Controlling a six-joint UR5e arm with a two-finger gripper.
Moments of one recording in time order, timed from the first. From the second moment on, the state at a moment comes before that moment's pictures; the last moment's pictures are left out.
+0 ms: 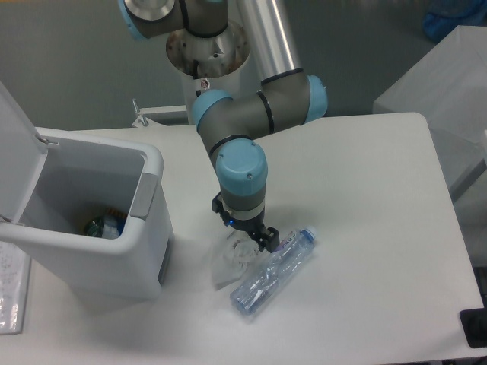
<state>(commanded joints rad) 2.34 -2.02 -1.75 -0.97 1.61 1.04</state>
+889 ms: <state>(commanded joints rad) 2.35 -1.97 -1.75 -0.99 1.53 1.02</state>
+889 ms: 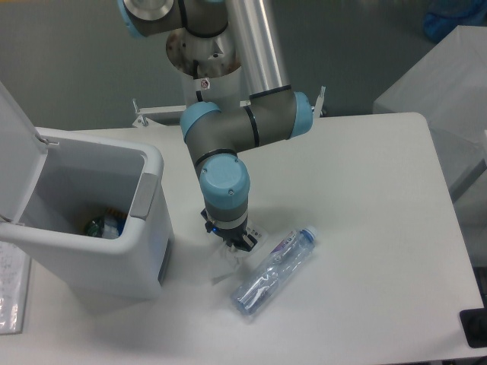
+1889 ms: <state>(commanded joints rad) 2.54 -1.82 -1.62 -1.03 1.08 0.98</state>
